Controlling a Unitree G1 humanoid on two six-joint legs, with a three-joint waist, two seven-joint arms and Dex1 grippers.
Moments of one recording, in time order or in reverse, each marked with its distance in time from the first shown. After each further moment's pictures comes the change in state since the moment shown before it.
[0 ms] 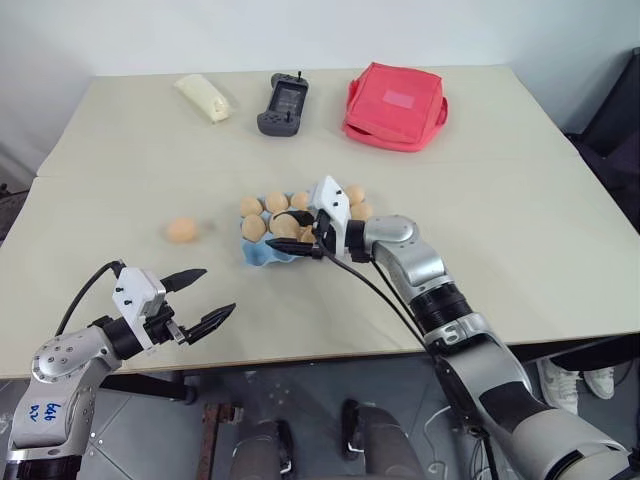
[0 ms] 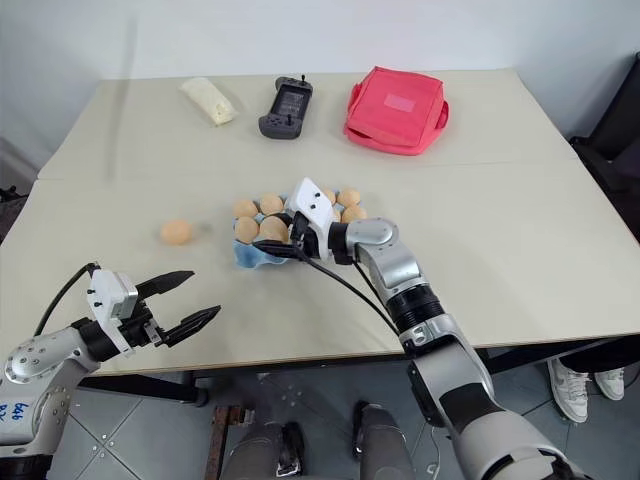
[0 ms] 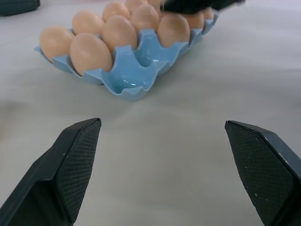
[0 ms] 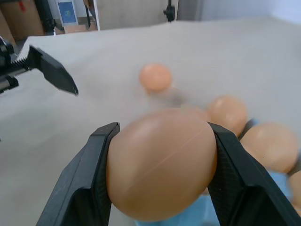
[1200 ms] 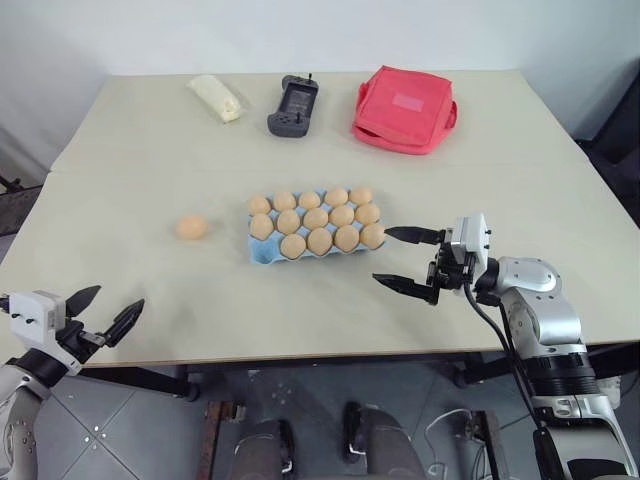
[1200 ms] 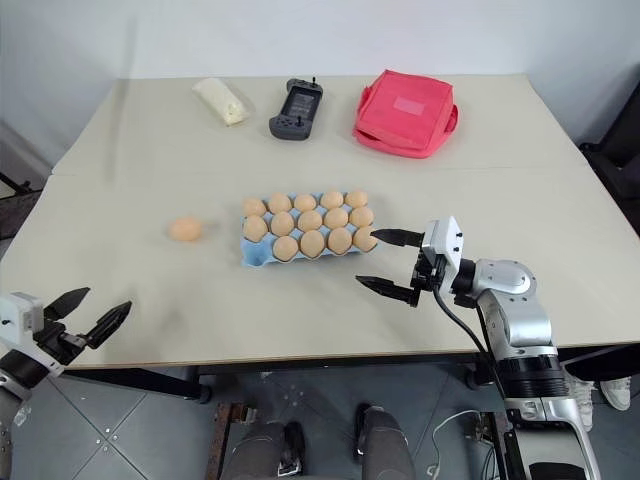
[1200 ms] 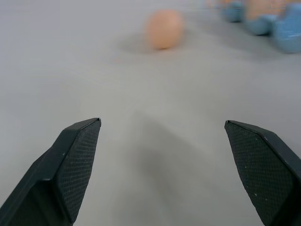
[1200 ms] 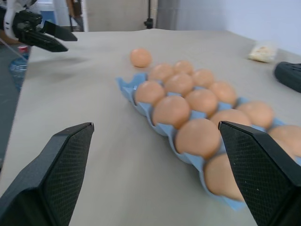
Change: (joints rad) left arm 0.079 -0.016 0.298 0.255 -0.017 -0.043 0.128; right arm 0.481 -0.433 -0.257 -0.508 0.245 -0.028 0.232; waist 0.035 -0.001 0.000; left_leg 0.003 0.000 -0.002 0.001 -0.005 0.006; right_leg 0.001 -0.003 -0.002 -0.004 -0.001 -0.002
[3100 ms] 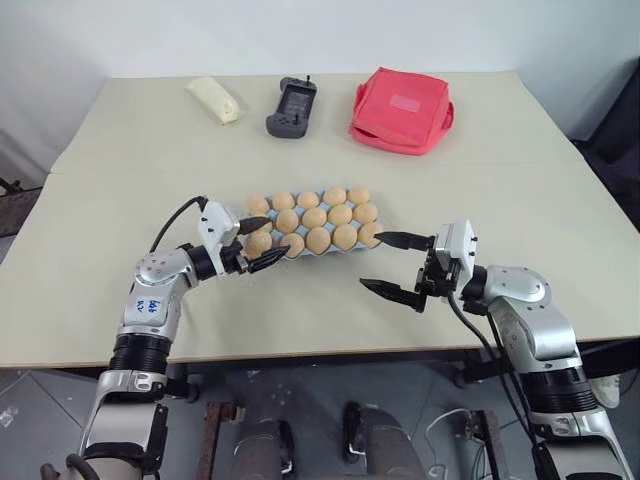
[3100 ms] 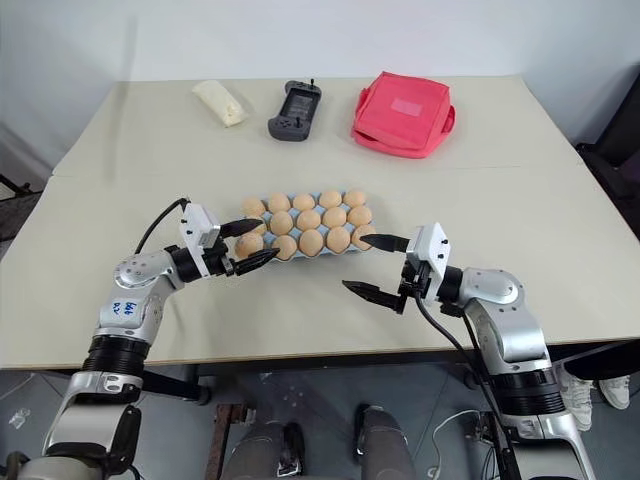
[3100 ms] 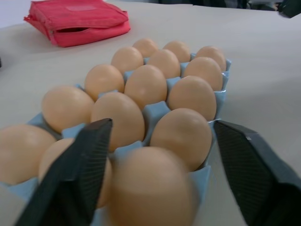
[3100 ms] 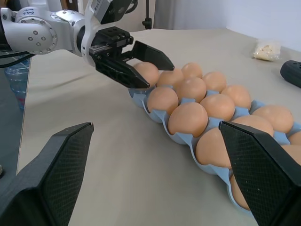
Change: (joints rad) left arm -0.712 -0.150 -0.557 0.343 0.214 -0.141 -0.222; right arm 0.068 0.019 0.033 -0.159 0.001 0.088 -0.128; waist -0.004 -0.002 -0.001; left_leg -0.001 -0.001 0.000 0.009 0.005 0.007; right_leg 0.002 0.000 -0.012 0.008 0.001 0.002
